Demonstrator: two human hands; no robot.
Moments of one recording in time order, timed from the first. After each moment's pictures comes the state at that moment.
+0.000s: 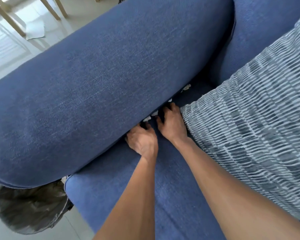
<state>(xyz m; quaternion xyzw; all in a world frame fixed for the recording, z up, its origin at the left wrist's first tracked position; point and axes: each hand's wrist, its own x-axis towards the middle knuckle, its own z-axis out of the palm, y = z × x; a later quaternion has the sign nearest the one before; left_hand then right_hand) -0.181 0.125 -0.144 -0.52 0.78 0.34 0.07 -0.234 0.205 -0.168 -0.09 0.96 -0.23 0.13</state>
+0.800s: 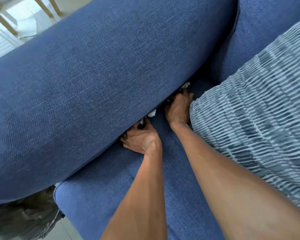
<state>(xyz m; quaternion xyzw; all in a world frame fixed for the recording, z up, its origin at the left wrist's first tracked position) -0.206 0.142 -0.177 -0.66 0.66 0.36 -0.05 -0.289 0.208 -0.188 0.09 0.97 -0.22 0.05</state>
